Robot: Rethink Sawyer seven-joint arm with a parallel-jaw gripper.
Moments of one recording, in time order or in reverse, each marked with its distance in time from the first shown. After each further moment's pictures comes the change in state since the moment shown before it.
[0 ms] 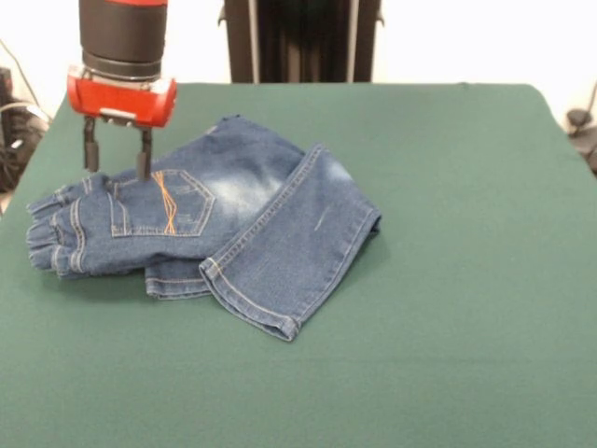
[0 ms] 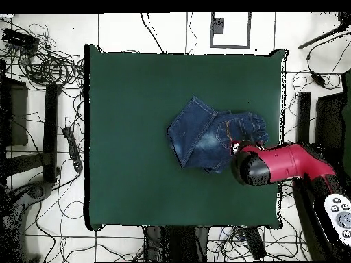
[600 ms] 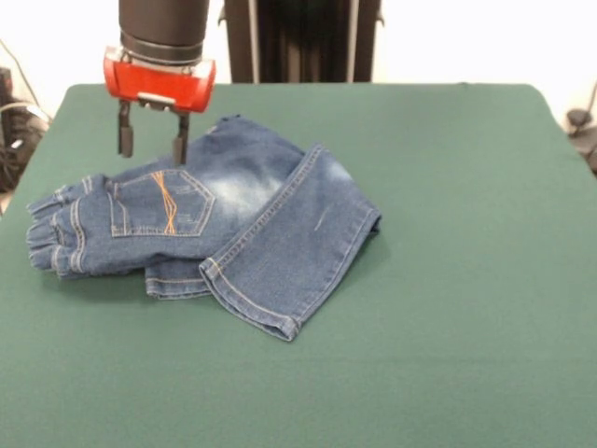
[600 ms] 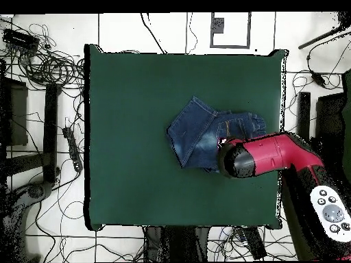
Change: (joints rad) arm 0.079 -0.050 0.002 0.001 0.069 0.083 -0.002
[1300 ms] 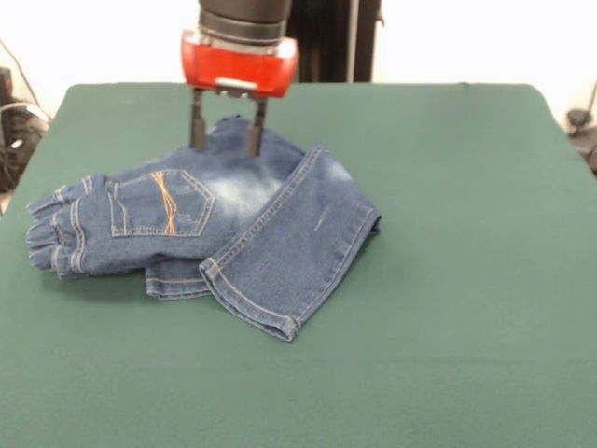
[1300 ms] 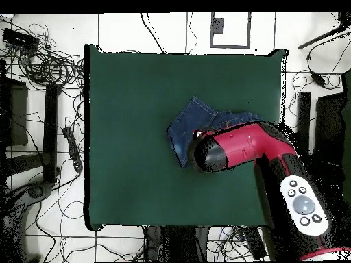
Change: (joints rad) arm 0.131 -0.055 0.000 0.008 0.080 0.001 0.000
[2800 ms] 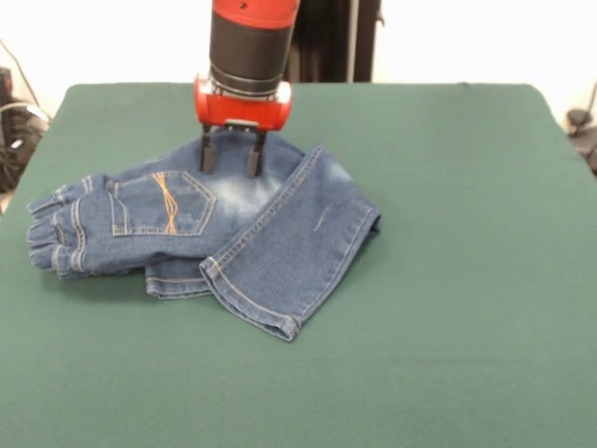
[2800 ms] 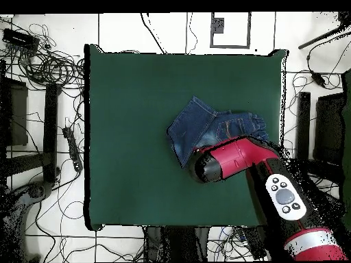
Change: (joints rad) arm 0.038 0.145 -0.113 0.017 -0.095 -0.051 0.000
